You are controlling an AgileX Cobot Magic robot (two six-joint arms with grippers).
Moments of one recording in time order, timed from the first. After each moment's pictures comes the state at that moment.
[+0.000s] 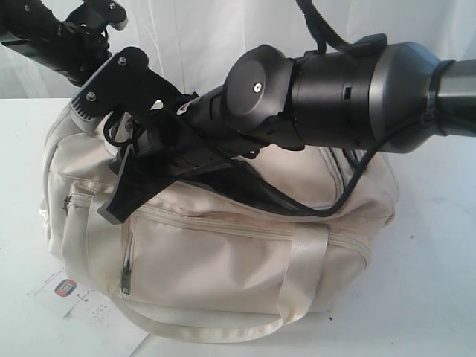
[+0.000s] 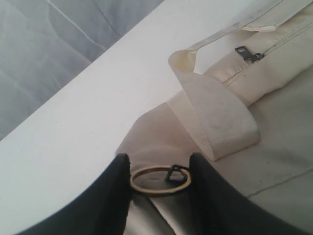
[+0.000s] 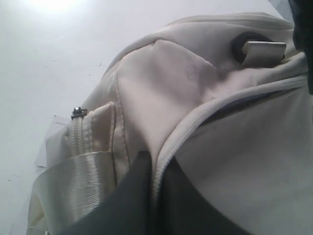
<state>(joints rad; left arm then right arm) -0.25 1.88 -1.59 -0.18 0.52 0.66 0.98 1.75 -1.29 0.70 0.33 -0.99</state>
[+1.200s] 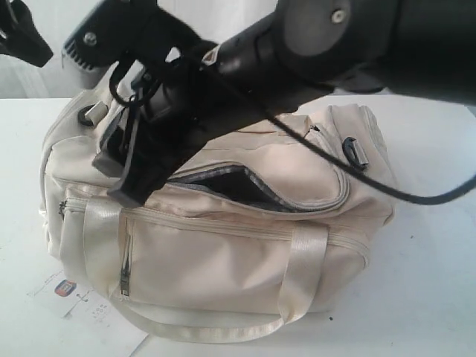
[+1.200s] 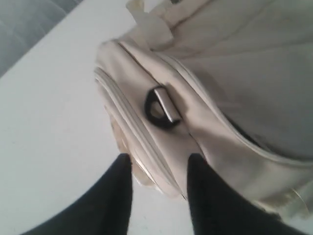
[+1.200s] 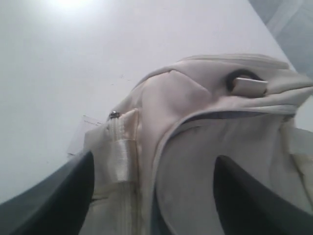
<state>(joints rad) -0.23 1.43 -1.59 -0.13 1.17 0.61 0.98 1.54 -1.29 0.47 0.50 -0.83</state>
